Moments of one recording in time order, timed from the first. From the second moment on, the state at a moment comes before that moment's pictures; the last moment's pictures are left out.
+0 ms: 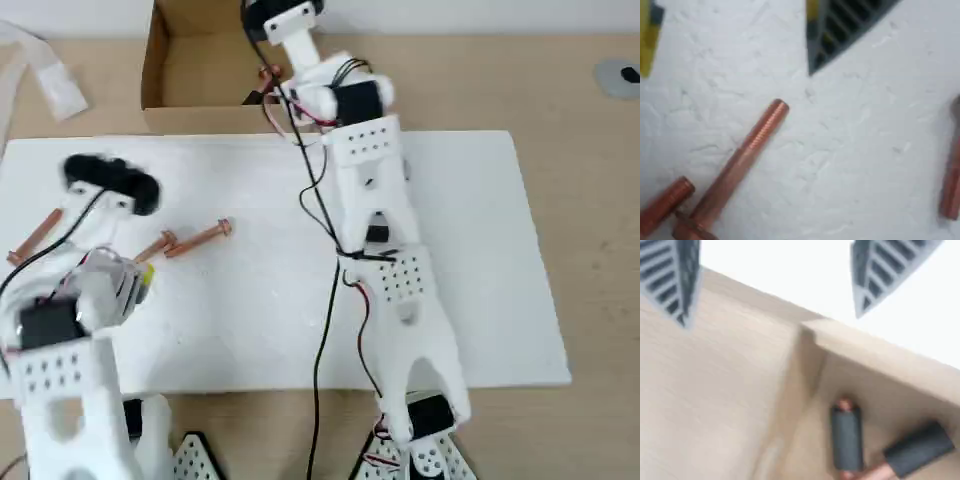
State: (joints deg) left arm -17.1 -55.4 49.8 69.8 -45.7; right arm -20.4 59.5 -93.5 87.9 2.7
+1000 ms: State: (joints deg) left arm -16.1 0.2 25.2 55.9 -69.5; right arm -9.5 43.0 -93.5 101.1 2.8
